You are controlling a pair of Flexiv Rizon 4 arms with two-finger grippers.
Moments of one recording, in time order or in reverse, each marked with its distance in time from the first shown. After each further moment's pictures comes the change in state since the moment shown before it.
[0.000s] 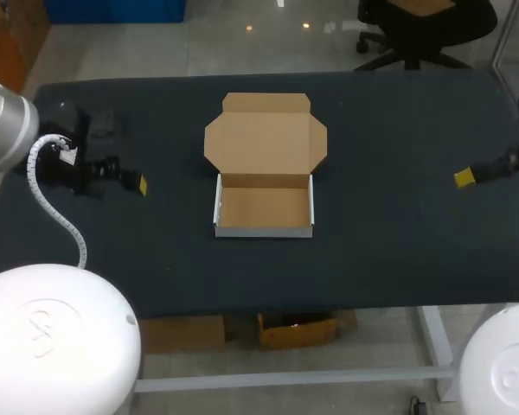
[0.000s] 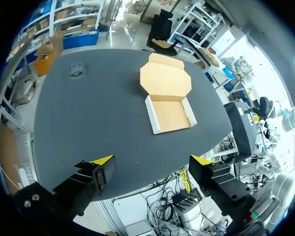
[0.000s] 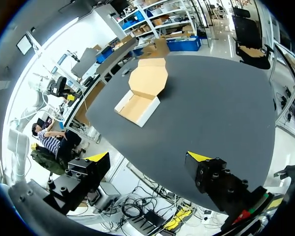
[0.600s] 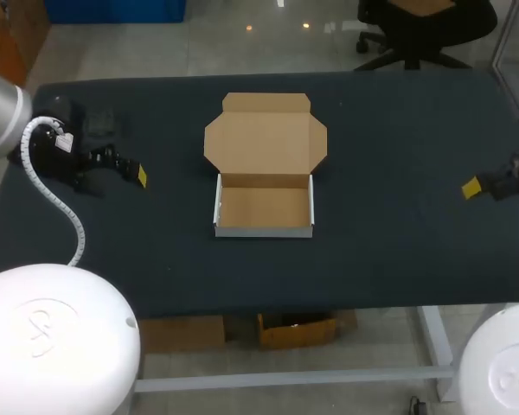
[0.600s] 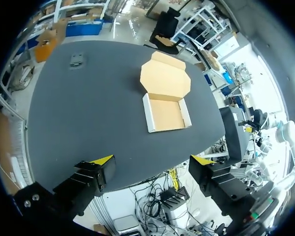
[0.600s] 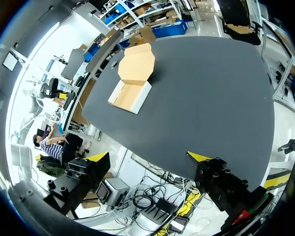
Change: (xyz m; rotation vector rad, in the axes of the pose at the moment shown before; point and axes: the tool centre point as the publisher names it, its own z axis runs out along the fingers) left arm 0.003 -0.005 -0.003 -0.055 0.064 -0.090; right arm -0.007 -0.027 -0.004 0.093 -0.030 0.146
